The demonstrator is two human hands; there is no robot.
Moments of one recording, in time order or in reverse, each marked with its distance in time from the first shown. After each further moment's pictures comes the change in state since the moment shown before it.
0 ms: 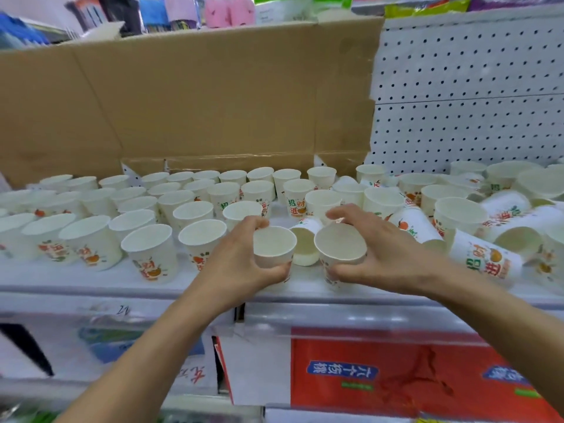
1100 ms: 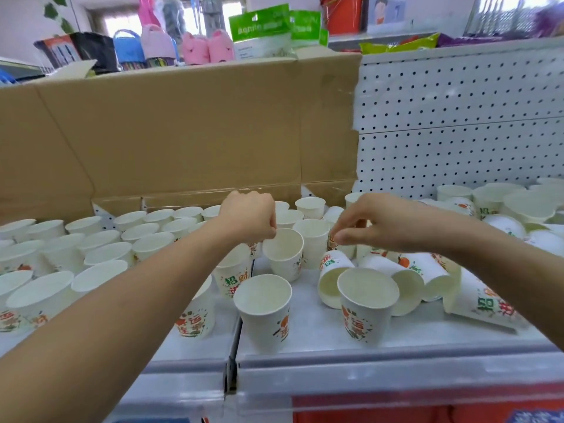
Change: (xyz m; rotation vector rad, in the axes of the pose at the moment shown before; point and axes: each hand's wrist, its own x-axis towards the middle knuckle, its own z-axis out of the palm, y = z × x) left_hand 0.162 0.026 -0.012 0.770 -0.140 0.229; right_hand 0.062 -0.005 -0.068 -0.155 -0.123 0.054
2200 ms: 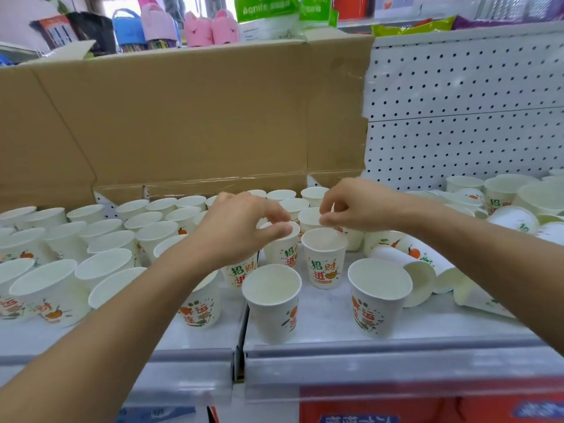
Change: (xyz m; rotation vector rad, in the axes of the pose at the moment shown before) left_hand -0.064 -0.009 -0.007 -0.368 0.145 0.126; right_hand 0.057 0.010 0.023 -0.106 0.035 0.051
